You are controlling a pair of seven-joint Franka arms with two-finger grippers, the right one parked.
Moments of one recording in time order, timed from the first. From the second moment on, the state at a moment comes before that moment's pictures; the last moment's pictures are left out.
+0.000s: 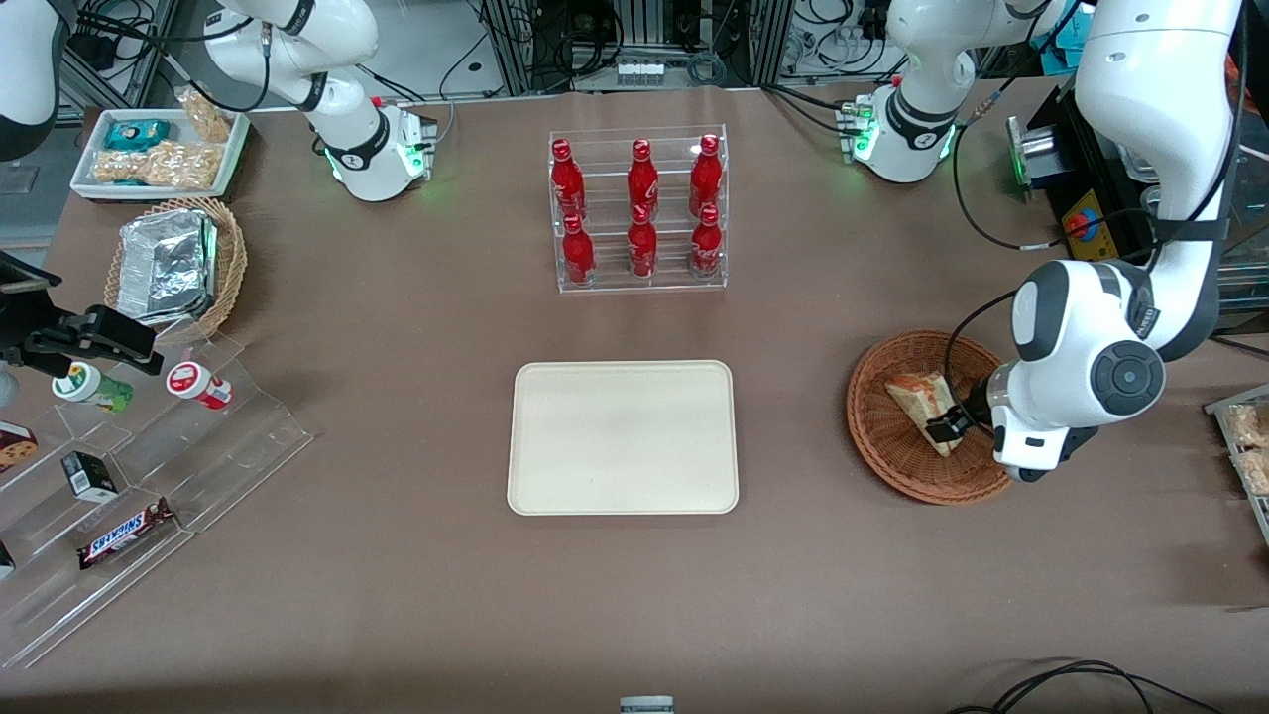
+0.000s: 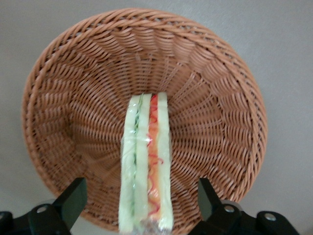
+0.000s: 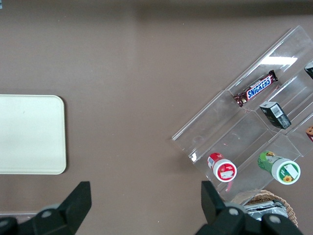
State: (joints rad) arm 0.09 0.39 -0.19 -1.88 0.04 2.08 -0.73
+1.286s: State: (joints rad) arm 0.08 0.38 -0.20 -2.00 0.04 2.19 -0.91
